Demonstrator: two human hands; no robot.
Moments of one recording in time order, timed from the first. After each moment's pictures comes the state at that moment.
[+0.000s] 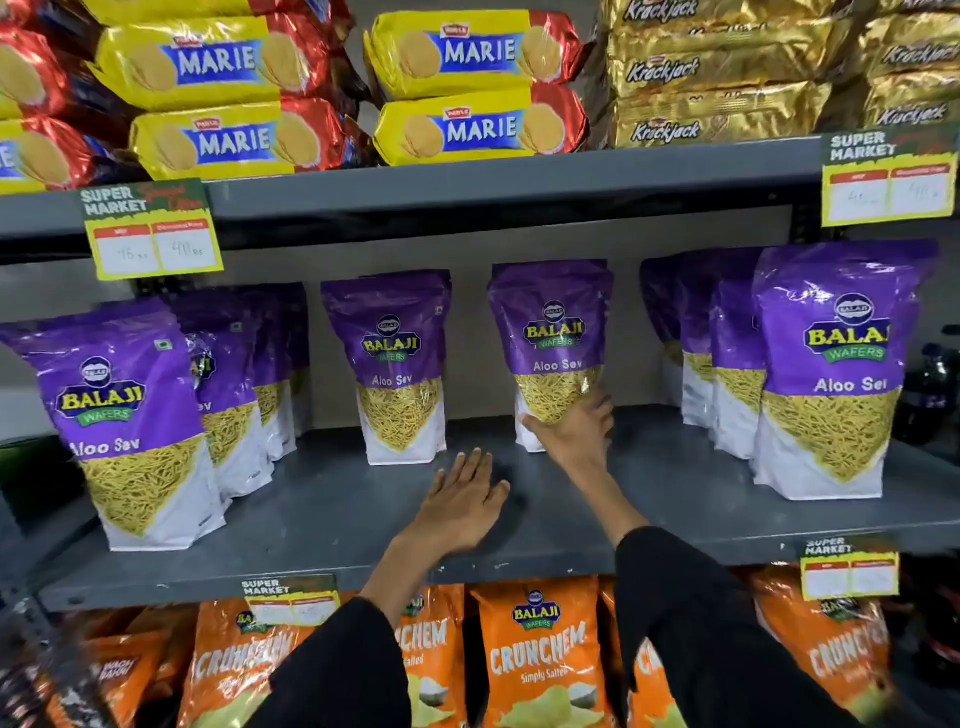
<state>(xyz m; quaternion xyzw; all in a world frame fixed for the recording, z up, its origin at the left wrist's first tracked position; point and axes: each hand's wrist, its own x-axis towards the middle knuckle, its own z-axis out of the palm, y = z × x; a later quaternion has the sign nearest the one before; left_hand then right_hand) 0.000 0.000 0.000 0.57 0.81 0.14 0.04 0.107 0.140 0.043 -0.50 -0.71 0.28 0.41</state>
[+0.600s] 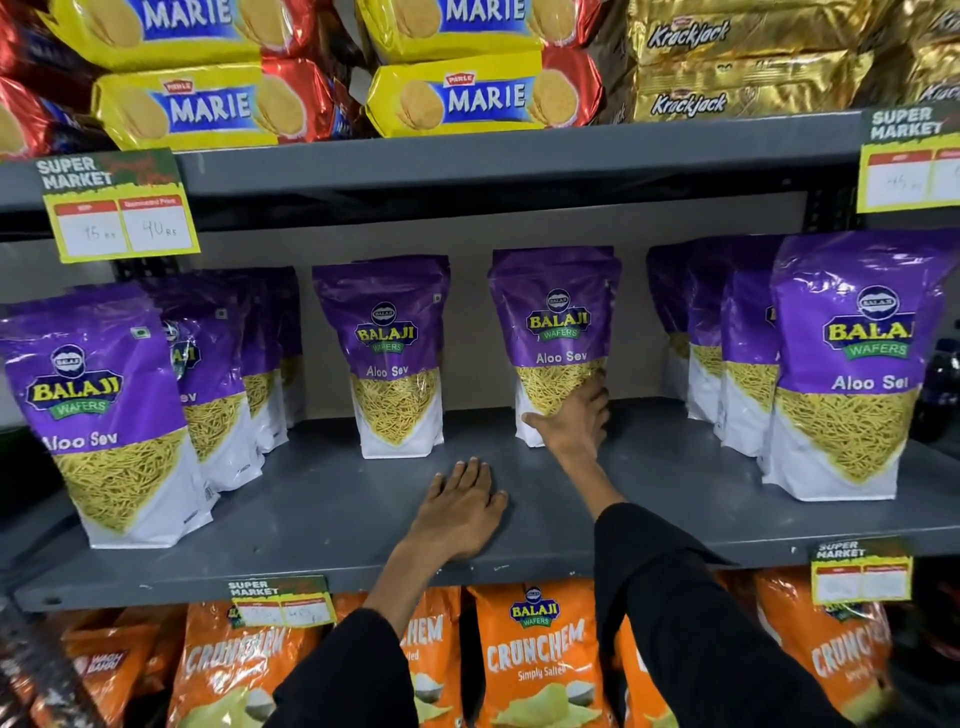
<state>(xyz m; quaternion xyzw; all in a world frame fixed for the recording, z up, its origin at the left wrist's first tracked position) -0.008 0.010 -0.019 0.56 0.82 0.09 0.02 0.086 0.160 0.038 -0.53 -0.69 0.27 0.42</state>
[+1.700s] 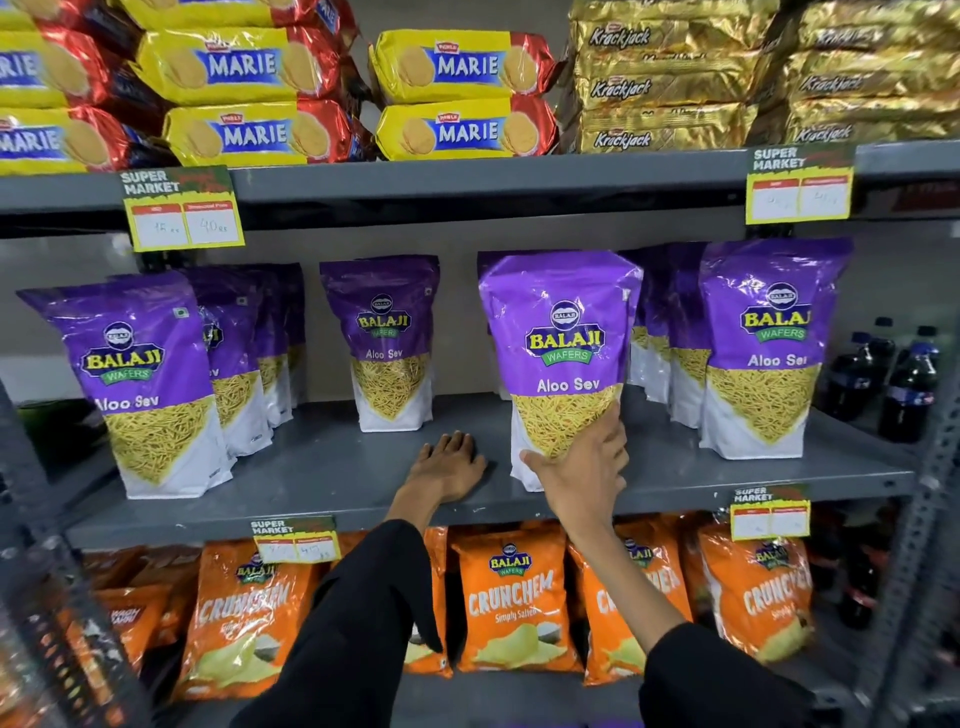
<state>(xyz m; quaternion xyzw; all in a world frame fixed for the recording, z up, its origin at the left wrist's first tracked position) 0.007 0.002 -0.003 0.54 0.84 0.08 0.03 0.197 0.029 0.010 -0.50 -0.69 0.22 0.48</state>
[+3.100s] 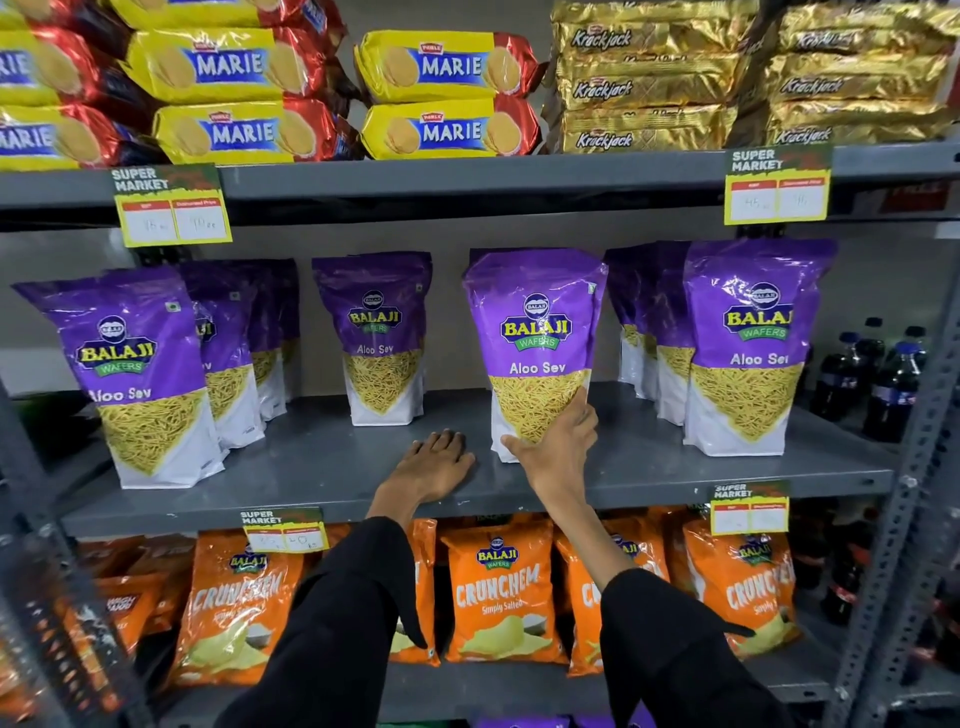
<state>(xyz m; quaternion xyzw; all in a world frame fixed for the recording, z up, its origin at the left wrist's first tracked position) 0.011 -0.010 -0.005 0.56 0.83 0.06 0.02 0.181 0.063 0.007 -0.44 -0.71 0.26 0.48</state>
